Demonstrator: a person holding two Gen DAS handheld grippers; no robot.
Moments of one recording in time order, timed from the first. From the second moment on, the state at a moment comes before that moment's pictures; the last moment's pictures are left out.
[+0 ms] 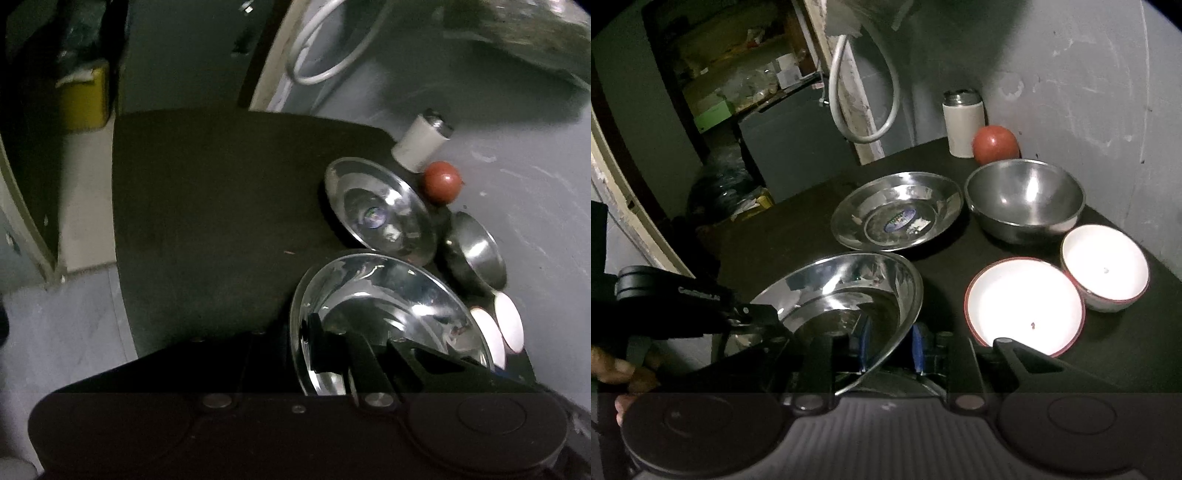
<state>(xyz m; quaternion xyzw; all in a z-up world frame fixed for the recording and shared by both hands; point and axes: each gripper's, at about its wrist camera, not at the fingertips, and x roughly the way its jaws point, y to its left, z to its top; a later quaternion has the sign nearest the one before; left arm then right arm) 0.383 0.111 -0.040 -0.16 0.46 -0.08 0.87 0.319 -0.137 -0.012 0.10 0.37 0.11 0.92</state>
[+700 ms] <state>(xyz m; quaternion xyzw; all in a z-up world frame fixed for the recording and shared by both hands) 0.289 0.066 -0.036 -0.03 0.46 -0.12 0.88 0.233 -0.149 0.000 0.01 0.38 0.15 0.91</state>
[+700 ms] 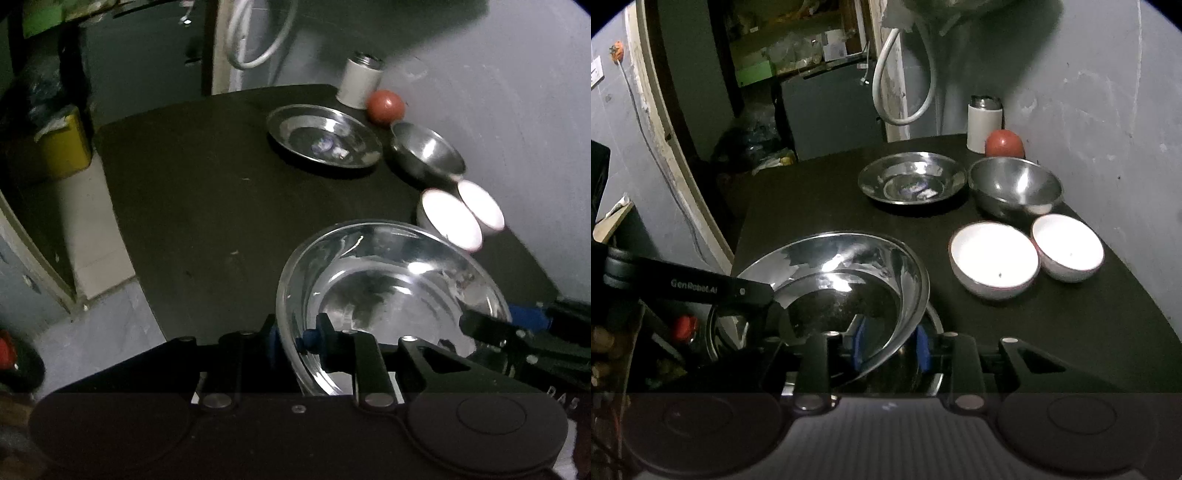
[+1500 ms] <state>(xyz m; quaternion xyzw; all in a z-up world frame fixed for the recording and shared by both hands) 0.283 0.032 -0.042 0.07 0.47 -0.12 0.87 0.217 -0.152 -0.013 -0.02 0.42 0.15 0.89</state>
